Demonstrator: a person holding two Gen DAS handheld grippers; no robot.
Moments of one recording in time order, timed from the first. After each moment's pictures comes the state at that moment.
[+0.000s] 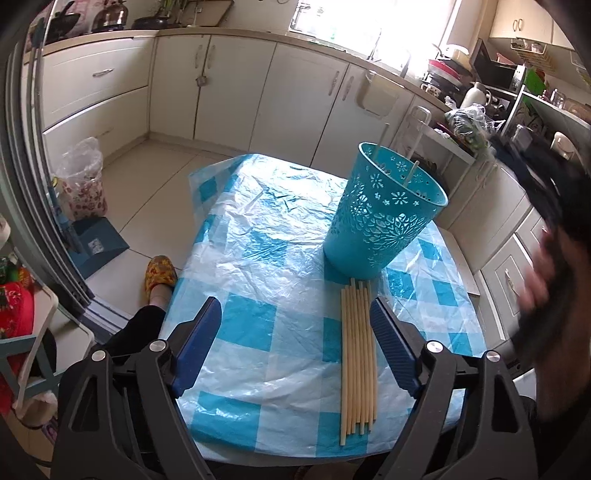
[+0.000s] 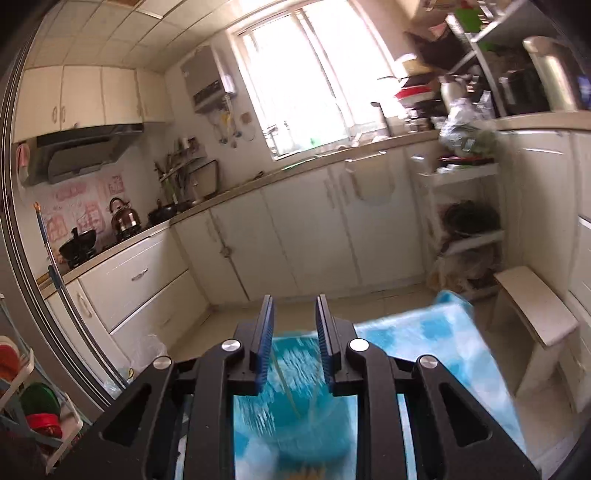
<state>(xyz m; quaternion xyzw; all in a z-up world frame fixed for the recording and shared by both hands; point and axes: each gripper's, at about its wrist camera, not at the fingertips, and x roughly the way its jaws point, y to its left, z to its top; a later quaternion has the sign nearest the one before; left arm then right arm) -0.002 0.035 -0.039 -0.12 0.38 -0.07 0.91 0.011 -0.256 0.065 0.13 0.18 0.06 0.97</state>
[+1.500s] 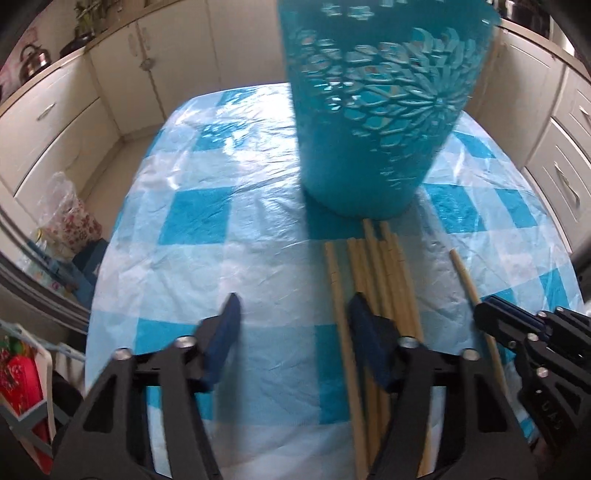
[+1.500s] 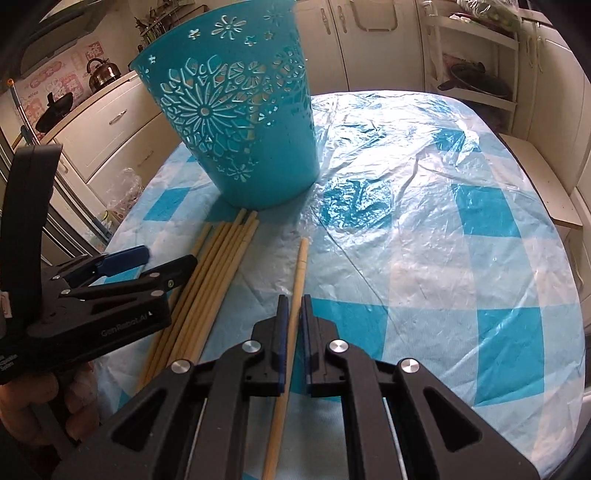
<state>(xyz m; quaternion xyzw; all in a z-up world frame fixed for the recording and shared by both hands) 0.093 -0.067 -0.133 0.06 0.48 -0.08 0.87 0.004 -0.248 -0.107 0.06 0.45 0.09 0.89</state>
